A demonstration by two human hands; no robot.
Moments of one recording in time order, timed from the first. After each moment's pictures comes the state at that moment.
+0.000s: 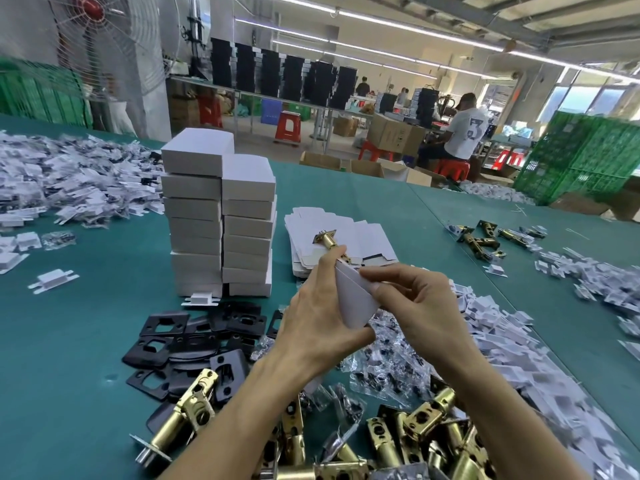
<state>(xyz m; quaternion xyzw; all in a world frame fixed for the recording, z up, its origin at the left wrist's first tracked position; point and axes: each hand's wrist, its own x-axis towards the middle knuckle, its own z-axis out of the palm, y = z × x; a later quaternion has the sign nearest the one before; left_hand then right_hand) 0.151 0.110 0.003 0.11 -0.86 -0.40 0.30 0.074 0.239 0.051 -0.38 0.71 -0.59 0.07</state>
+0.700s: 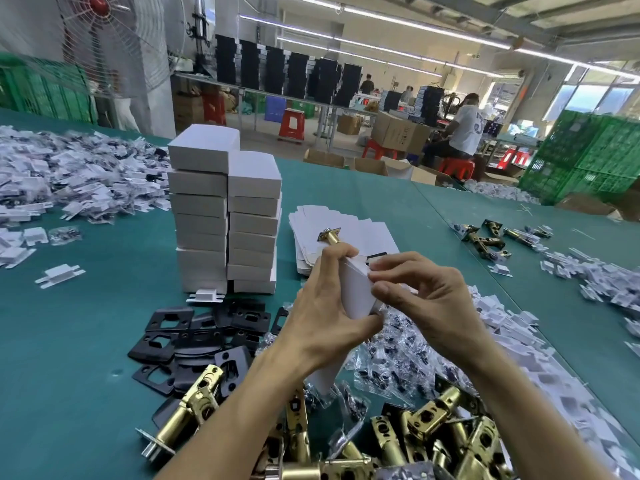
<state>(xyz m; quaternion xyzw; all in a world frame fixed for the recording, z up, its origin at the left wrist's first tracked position) 0.151 0.104 0.004 0.04 -0.83 -0.45 0.33 0.060 0.245 0.053 -0.46 0.66 -0.59 0.08</state>
